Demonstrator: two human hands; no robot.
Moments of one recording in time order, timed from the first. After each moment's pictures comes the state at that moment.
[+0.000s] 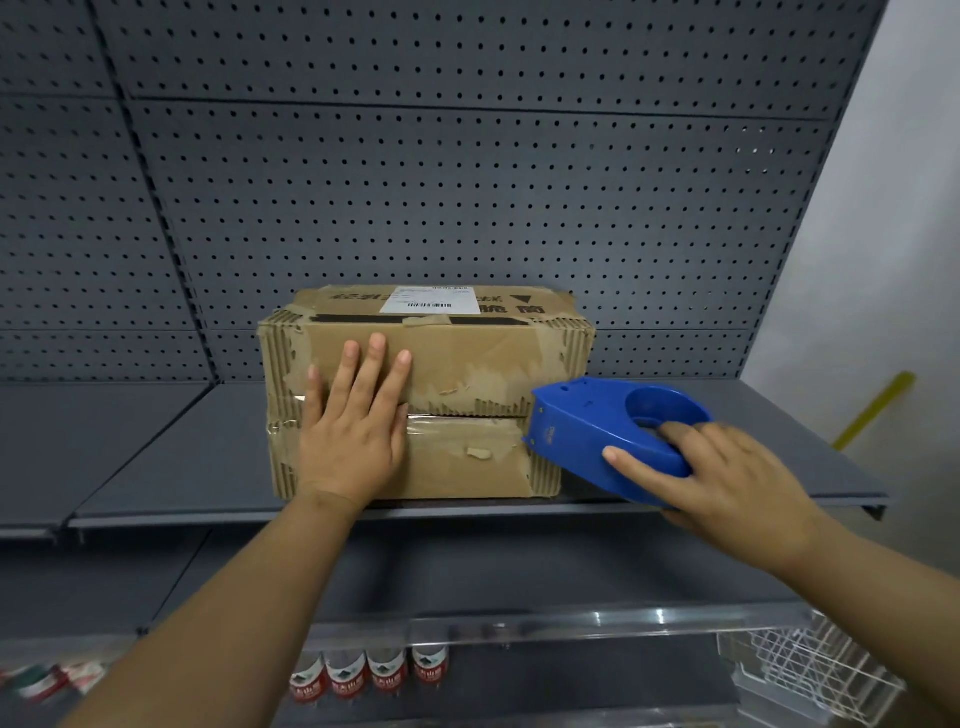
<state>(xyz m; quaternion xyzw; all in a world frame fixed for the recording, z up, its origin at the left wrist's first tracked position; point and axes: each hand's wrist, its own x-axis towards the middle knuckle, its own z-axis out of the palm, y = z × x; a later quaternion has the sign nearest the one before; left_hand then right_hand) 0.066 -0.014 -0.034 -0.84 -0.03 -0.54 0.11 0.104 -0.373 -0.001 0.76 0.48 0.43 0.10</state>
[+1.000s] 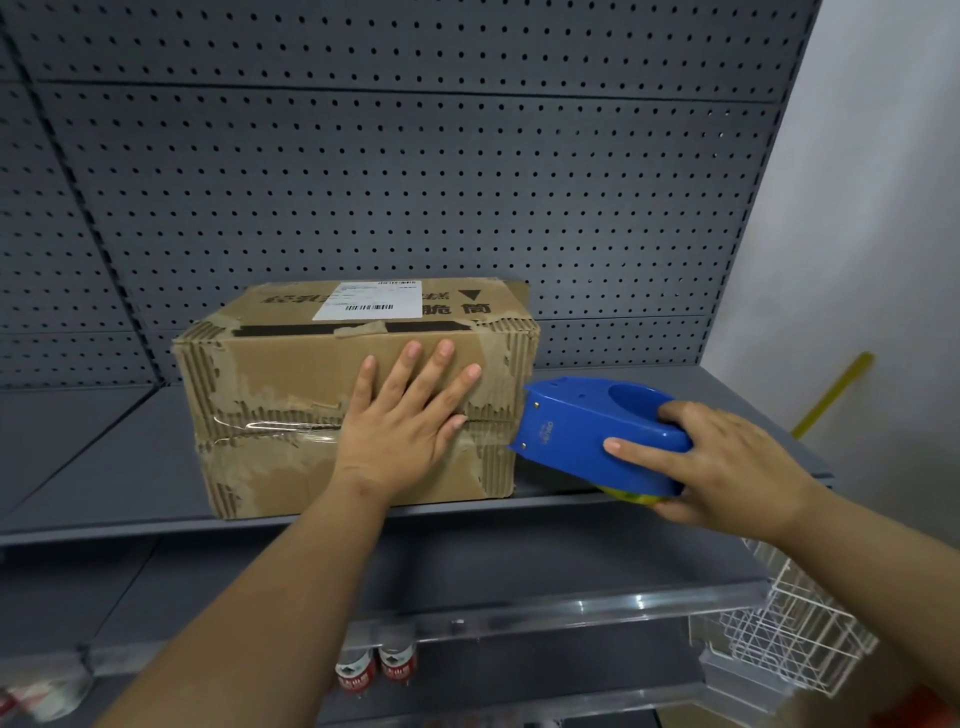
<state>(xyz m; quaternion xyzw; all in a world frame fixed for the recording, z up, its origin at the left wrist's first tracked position) 0.109 -0.088 -0.039 -0.80 0.08 -0.57 0.20 0.123 -0.422 0.006 0.81 0.47 0.35 0.05</state>
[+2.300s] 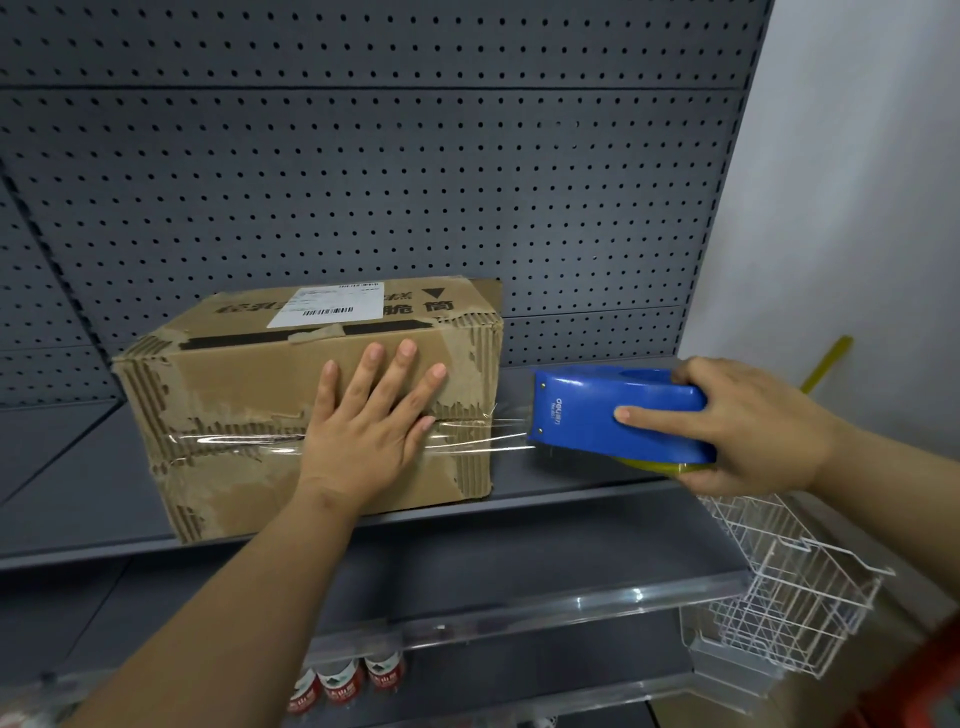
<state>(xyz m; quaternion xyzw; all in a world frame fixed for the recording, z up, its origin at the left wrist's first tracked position) 0.113 -0.089 -0.040 -0.78 0.07 -0.57 0.23 0.140 -0.457 0.045 0.82 0.48 0.28 0.10</state>
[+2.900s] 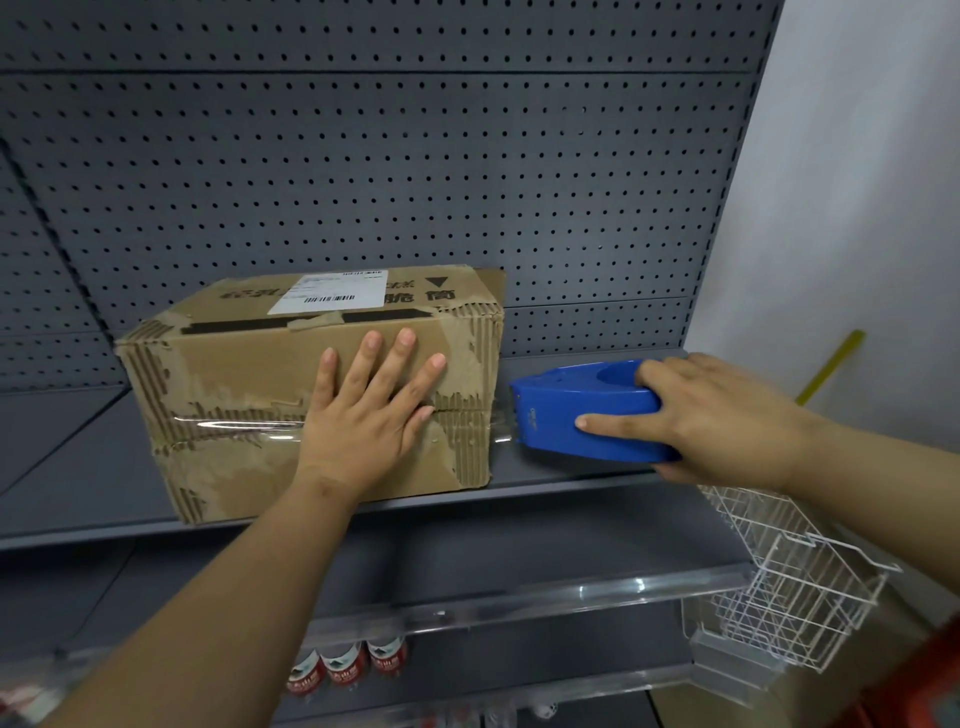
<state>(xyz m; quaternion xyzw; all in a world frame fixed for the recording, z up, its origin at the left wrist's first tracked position) 0.114 -0.087 -0.042 -0.77 0.08 -0.58 0.25 0.129 -0.434 0.049 0.81 0.49 0.25 0.18</state>
